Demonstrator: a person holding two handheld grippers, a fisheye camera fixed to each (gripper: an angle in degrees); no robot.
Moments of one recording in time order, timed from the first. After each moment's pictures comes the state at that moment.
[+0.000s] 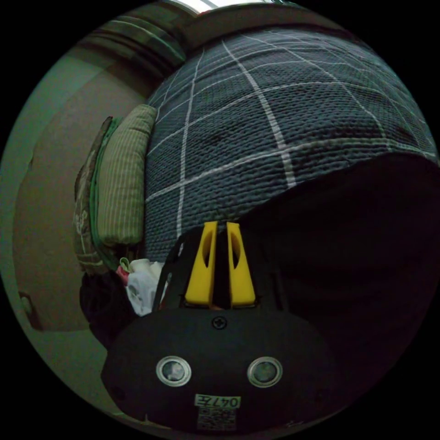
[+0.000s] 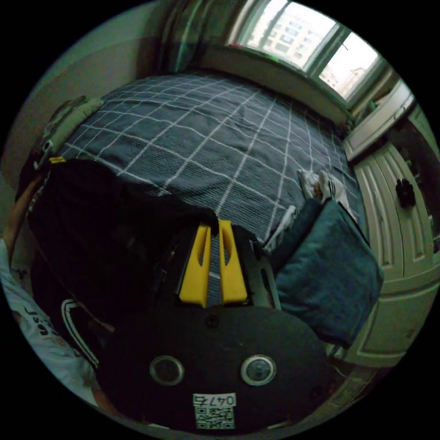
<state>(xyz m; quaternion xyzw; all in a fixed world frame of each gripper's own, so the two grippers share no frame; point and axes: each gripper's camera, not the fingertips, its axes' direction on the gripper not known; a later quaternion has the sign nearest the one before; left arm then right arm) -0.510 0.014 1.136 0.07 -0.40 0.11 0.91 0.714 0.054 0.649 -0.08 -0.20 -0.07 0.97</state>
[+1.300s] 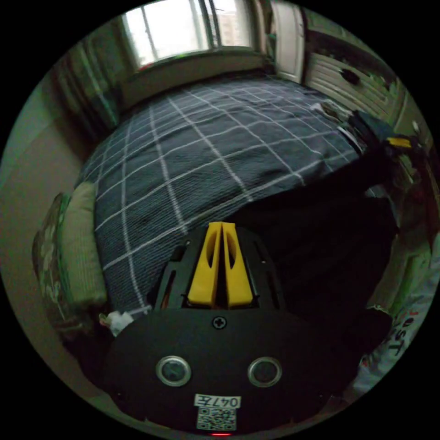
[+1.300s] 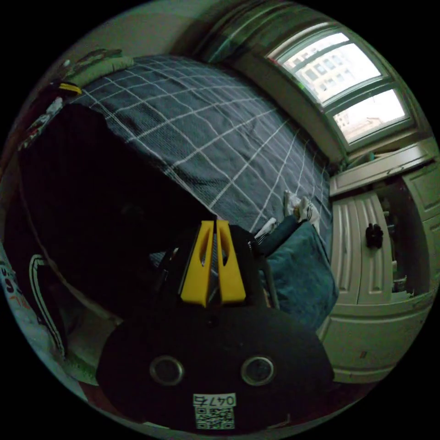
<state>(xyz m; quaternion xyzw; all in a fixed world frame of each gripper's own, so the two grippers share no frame) -0.371 -0.018 1.095 0.15 -0.16 0.31 0.93 0.649 0.015 0.606 -0.05 -0.10 -0.21 0.97</state>
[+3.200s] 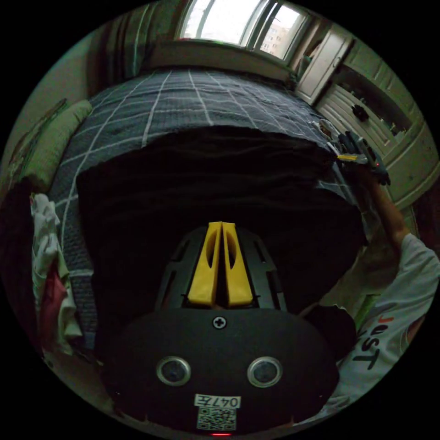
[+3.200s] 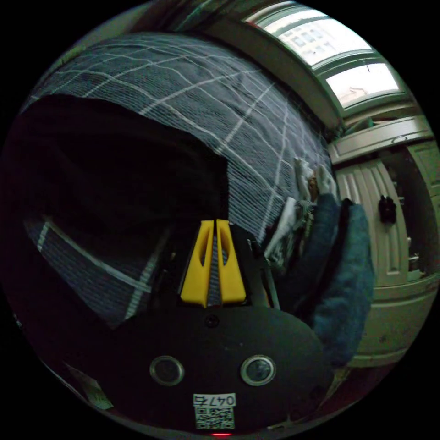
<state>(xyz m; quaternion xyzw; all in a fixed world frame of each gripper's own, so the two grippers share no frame) -0.553 0.358 1.073 0.14 -0.03 0.16 0.98 0.610 0.117 0.739 -0.10 -0.02 -0.16 0.98</state>
